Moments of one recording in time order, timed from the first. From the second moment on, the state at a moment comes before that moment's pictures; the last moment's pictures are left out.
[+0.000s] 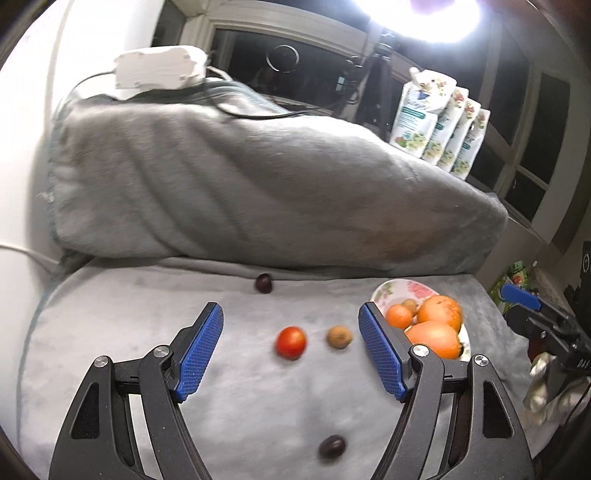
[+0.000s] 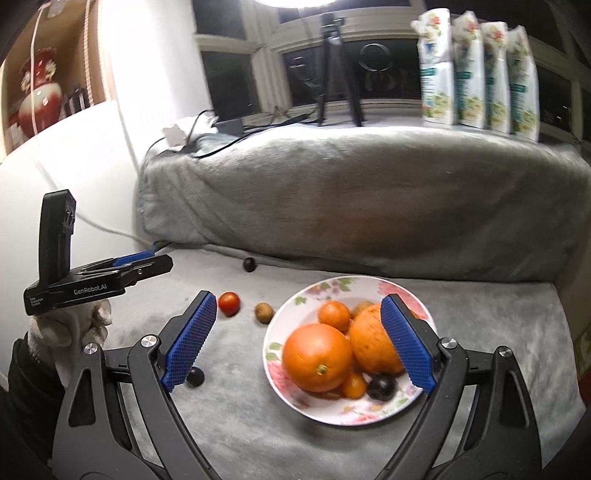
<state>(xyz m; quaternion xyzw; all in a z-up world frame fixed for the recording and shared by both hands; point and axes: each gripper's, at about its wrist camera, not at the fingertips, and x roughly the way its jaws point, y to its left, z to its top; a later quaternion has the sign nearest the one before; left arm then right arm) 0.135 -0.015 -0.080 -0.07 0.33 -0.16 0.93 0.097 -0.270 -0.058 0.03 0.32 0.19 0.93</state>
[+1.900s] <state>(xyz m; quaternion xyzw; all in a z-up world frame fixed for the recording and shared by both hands) 0.079 -0.071 -0.164 -0.03 0.43 -0.24 0.87 0.235 -0.101 -0.169 -0.06 0.55 0.28 0.79</state>
